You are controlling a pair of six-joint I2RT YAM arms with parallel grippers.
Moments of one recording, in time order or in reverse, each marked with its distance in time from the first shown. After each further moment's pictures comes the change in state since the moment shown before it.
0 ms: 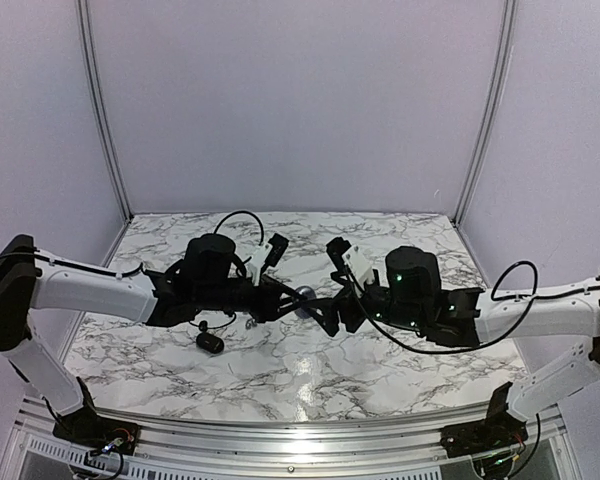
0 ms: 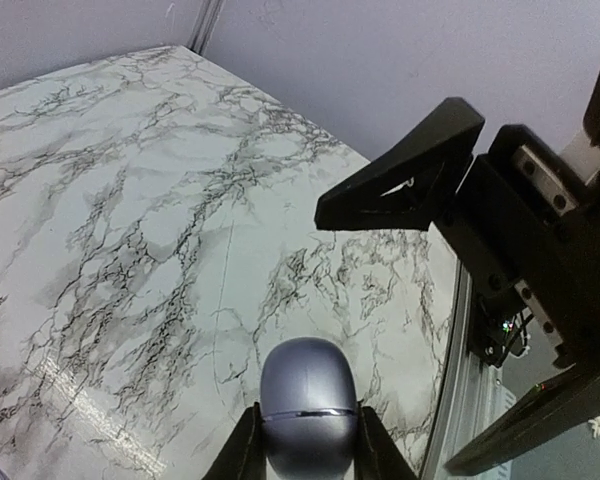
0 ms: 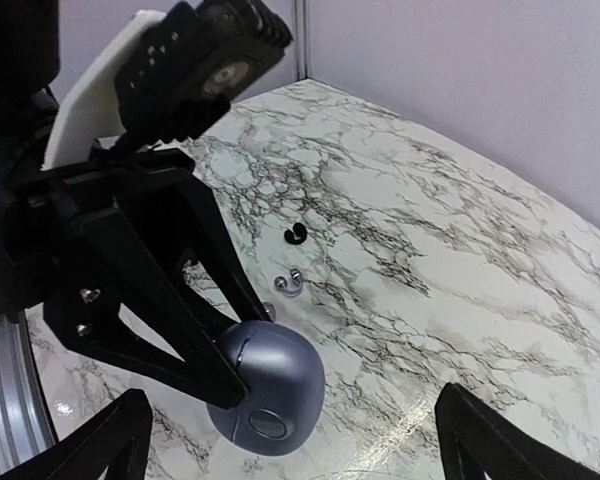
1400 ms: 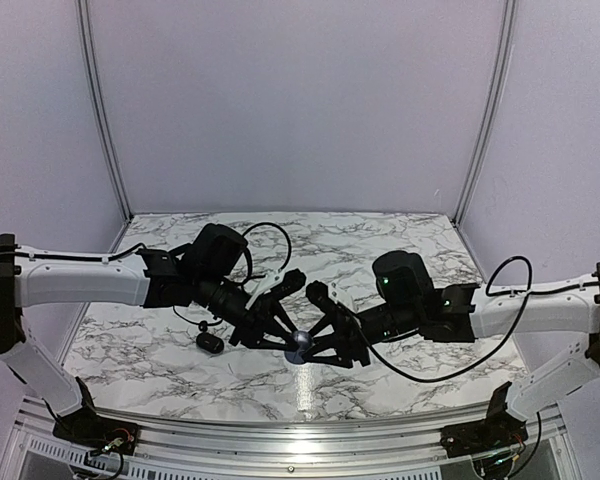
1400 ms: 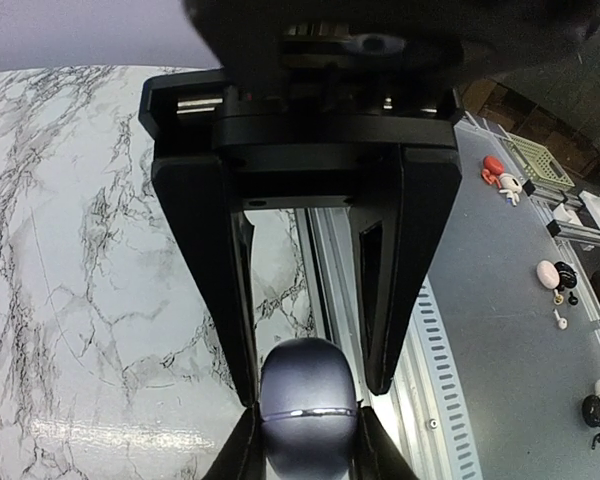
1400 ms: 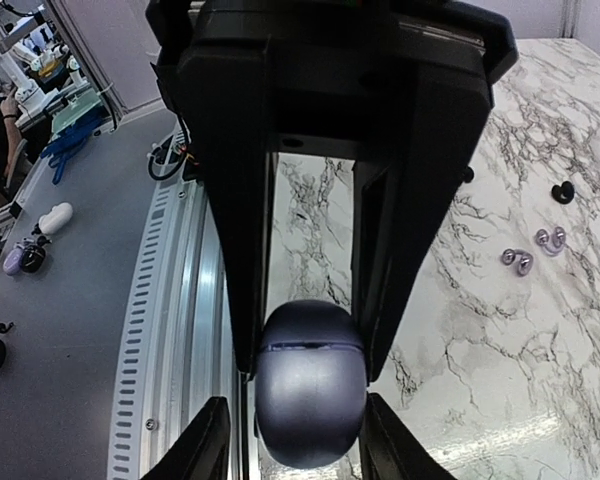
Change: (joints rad) left arm -0.017 -0.045 0.164 -0.556 0.485 0.598; right arm -0.016 0.021 0.032 -0.210 -0.662 -0.128
